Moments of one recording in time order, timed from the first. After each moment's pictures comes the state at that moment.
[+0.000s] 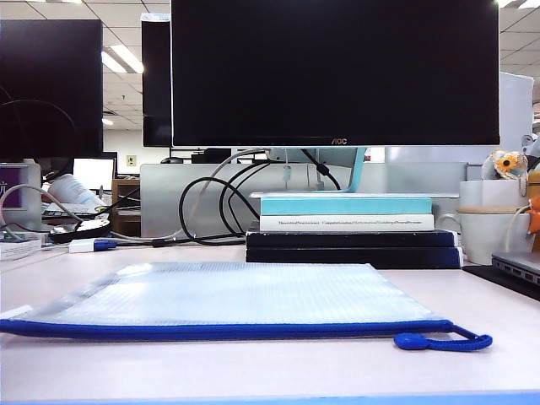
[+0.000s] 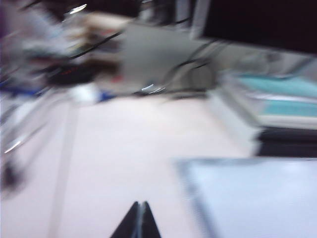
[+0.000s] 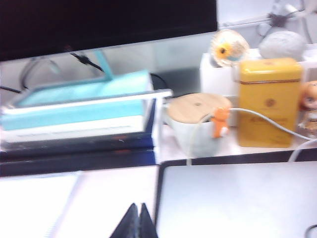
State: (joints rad) left arm 0.26 0.17 0.01 0.11 0.47 -0.13; right arm 0.02 0.00 0.01 0.00 -0.04 0.14
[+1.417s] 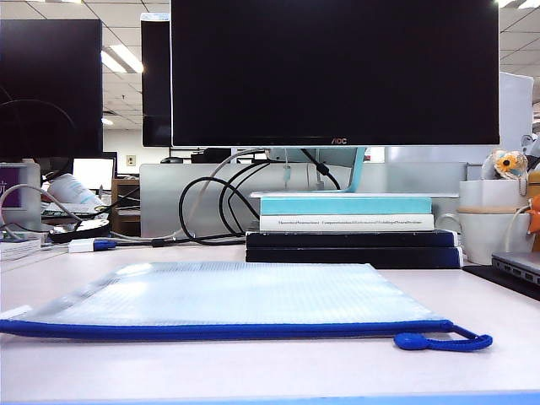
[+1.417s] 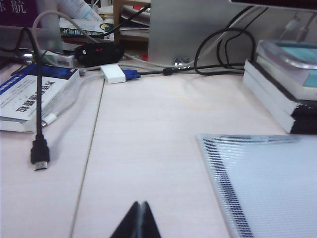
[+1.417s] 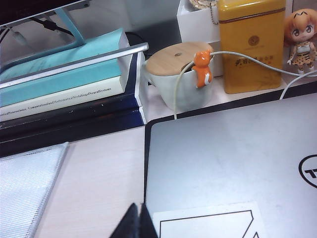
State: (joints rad) left arm 0.05 0.07 0.01 -0.06 0.16 -0.05; right arm 0.01 0.00 0.01 -0.14 0.00 0.26
